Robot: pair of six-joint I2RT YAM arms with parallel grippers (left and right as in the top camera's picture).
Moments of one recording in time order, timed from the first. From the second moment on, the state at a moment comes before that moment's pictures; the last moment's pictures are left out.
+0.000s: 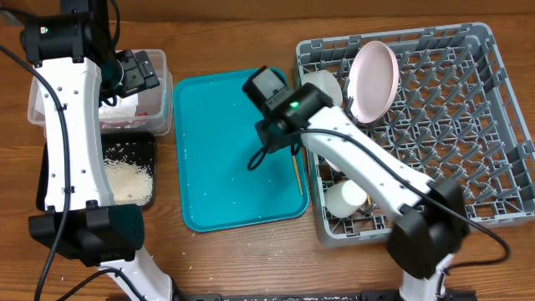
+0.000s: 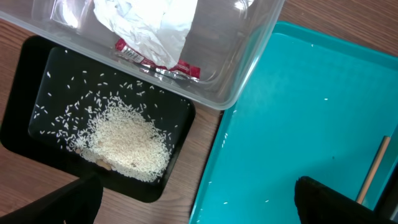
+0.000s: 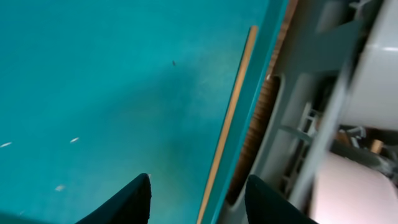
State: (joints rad) left arm 0.11 1.92 2.20 -1.57 -0.09 -0.34; right arm 0.71 1.98 1.76 -1.08 0.15 0.25
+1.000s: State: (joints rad) left arm 0.11 1.92 2.20 -1.57 -0.09 -0.34; right arm 0.68 2.26 1.76 -1.05 0.01 0.21
